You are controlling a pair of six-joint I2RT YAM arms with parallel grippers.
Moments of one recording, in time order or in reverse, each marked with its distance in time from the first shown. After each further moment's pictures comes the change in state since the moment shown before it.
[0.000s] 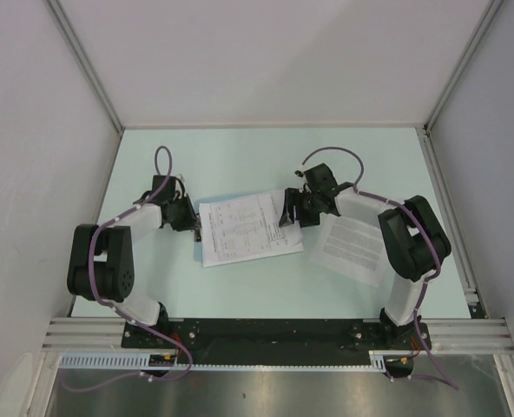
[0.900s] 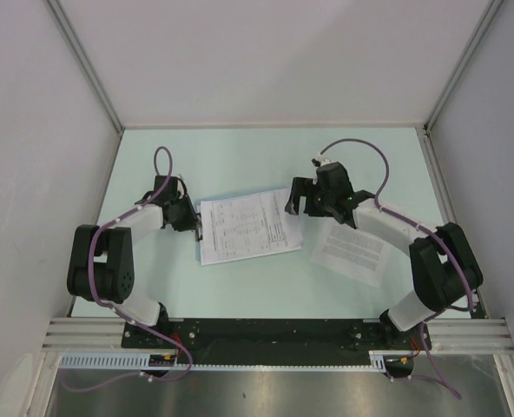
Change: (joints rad) left arm -0.019 -0.008 -0.003 0.004 -0.040 -0.053; right arm 0.015 -0.232 -0.150 0.119 0.219 0.074
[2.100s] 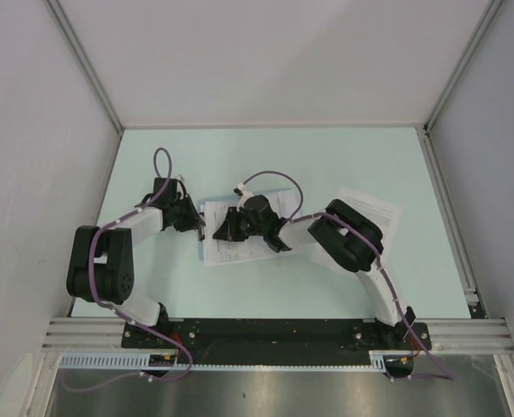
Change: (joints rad) left arm 0.001 -0.003 -0.030 0.060 0.049 -0.016; right arm 0.372 0.614 0.238 0.745 -0.177 0.312
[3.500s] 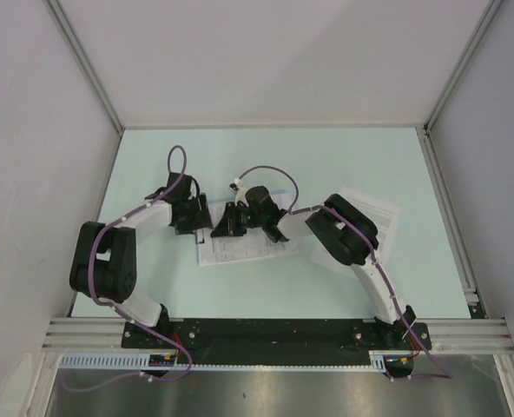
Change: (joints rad) left arm -0.102 0.020 0.096 -0.182 -0.171 0.030; right arm -0.059 0.098 0.114 0.020 -0.251 0.026
